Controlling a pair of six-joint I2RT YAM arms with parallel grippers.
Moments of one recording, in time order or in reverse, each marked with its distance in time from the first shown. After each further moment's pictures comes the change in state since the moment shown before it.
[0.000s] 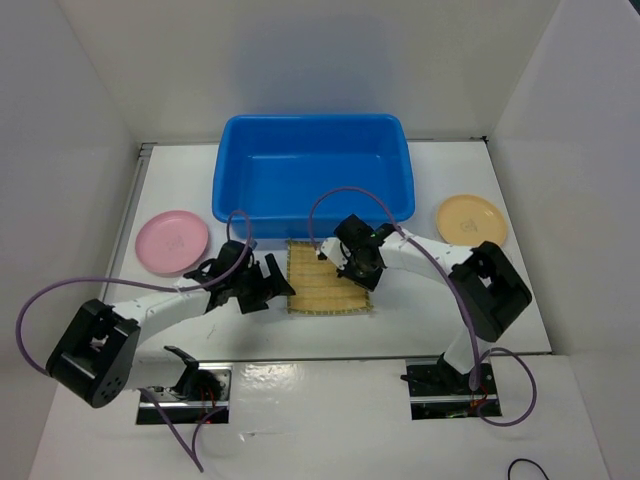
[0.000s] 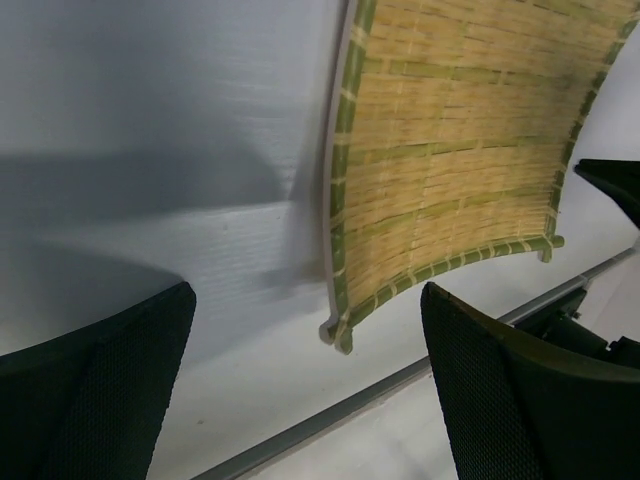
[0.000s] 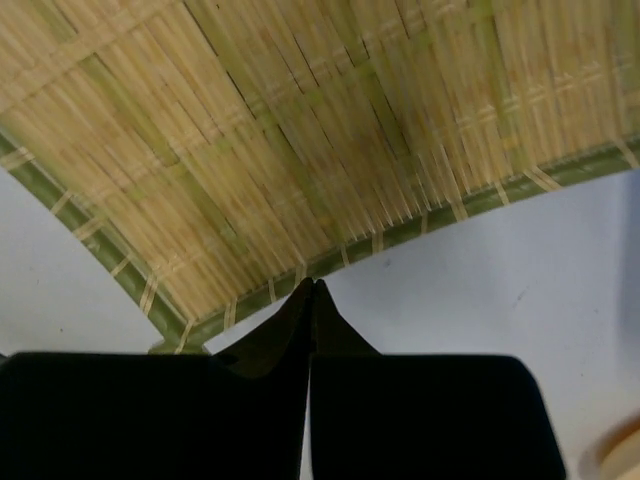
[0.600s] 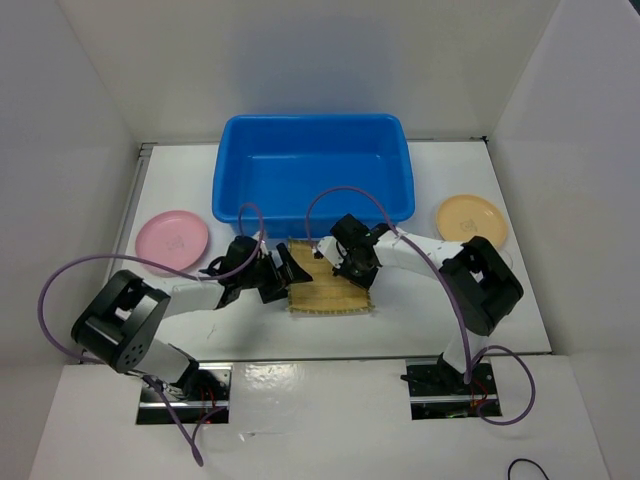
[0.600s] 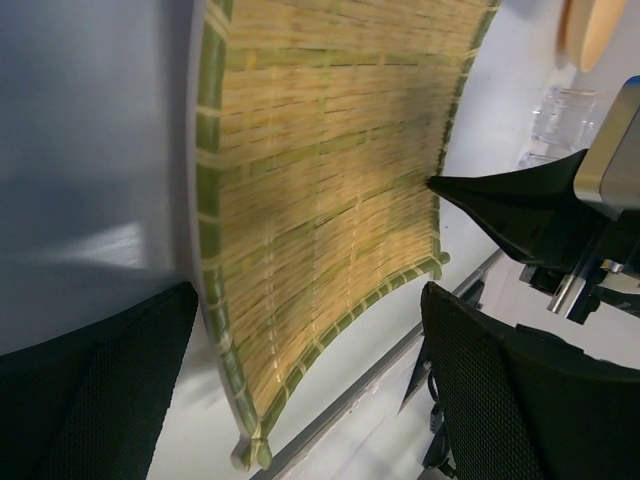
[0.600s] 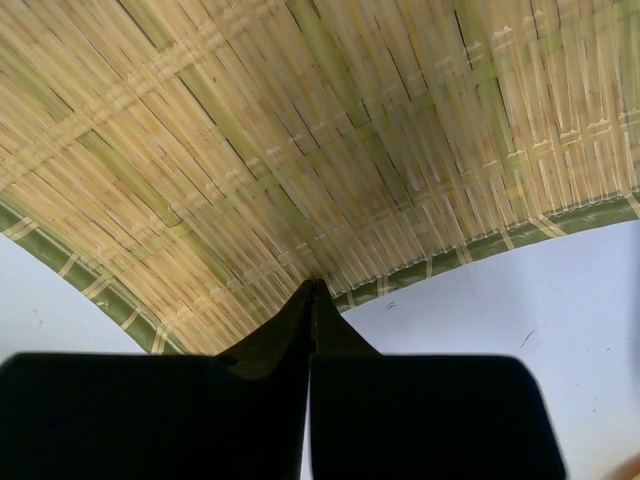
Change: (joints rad) left arm -0.016 0.216 -0.004 0.412 0.113 -0.122; right arm 0.000 0.084 0.014 0.062 -0.021 0.023
